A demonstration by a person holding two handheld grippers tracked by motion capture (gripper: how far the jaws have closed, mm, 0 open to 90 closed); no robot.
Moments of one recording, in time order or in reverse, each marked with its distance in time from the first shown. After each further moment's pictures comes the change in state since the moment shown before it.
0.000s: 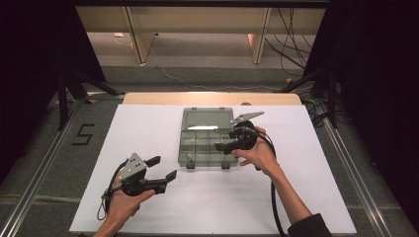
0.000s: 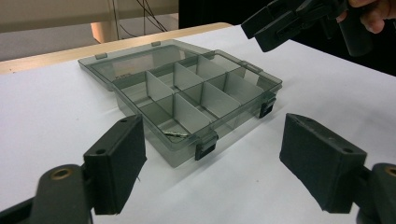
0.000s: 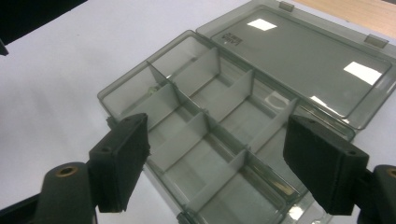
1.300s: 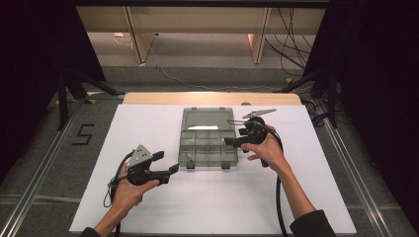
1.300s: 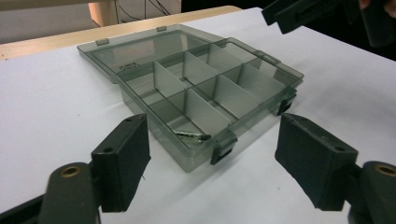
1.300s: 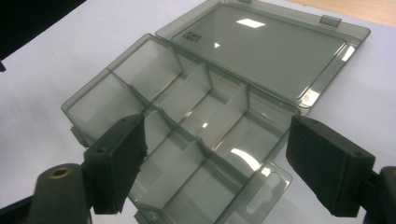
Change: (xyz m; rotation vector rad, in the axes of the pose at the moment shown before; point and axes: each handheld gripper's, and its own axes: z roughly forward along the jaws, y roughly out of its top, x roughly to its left) left arm 0.019 0.010 0.027 0.074 0.007 -0.037; right arm -0.038 -0.009 -0.005 -0.004 -0.025 0.111
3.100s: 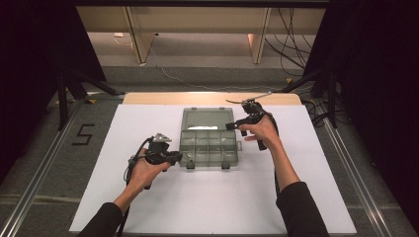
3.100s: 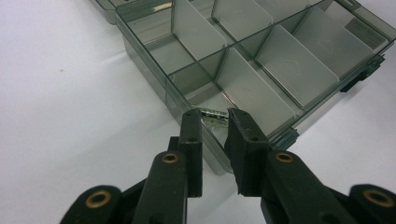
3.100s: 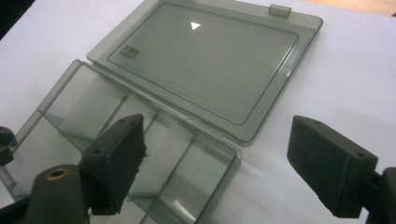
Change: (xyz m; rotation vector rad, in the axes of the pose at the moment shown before) left arm 0.020 0.014 0.062 0.315 0.047 -0.050; right arm -0.047 0.038 0.034 0.094 -0.053 0.150
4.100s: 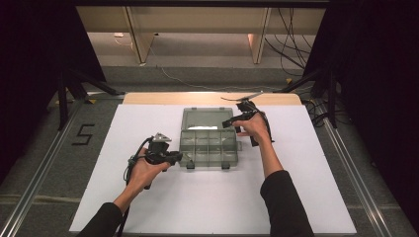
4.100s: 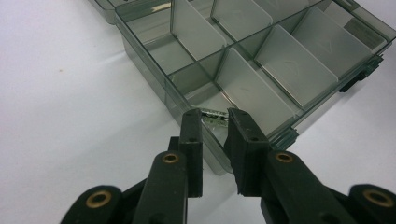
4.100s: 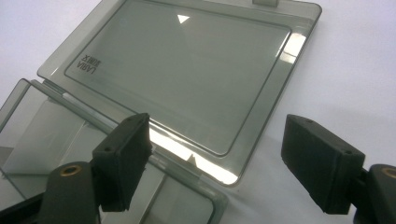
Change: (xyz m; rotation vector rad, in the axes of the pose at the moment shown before) left arm 0.001 0.000 0.000 0.005 -0.009 0.009; right arm -0.012 0.012 0.039 0.044 -0.027 0.100
